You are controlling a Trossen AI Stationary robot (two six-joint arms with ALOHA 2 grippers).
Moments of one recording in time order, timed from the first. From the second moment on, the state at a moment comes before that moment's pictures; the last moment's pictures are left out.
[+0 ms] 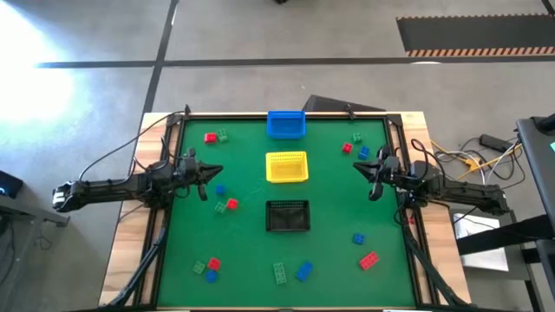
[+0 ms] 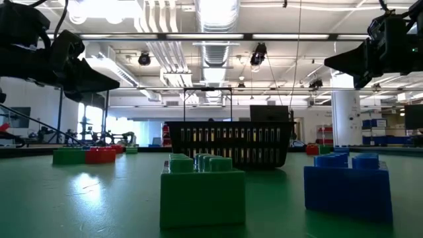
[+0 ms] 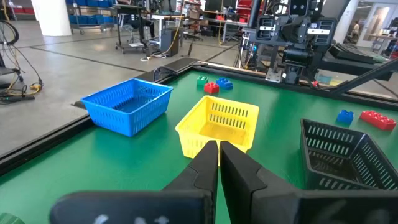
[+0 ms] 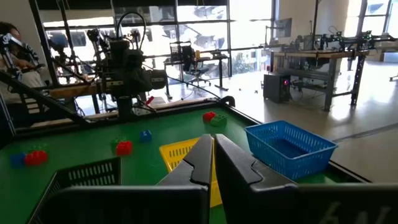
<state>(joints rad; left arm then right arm) 0.17 0.25 0.00 0.10 -0.19 -0.12 -0.16 0.02 0.02 0.06 0.13 0.05</state>
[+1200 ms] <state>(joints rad) 0.17 0.25 0.00 0.10 -0.19 -0.12 -0.16 0.47 0.11 0.29 0.36 0.19</state>
